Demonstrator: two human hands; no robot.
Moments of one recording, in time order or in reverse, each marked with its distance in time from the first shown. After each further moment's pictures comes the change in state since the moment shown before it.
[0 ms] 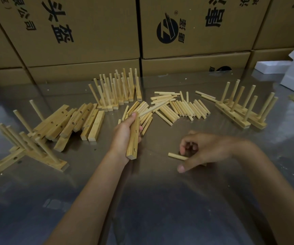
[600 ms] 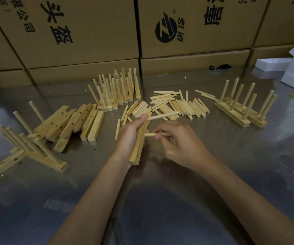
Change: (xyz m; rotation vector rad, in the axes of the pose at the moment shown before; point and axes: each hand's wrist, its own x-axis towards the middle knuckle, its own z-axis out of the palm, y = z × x) left_hand -0.002 -0.009 0.007 0.200 0.000 0.000; right_hand 0.017 -0.046 0.045 0.136 0.732 -0.481
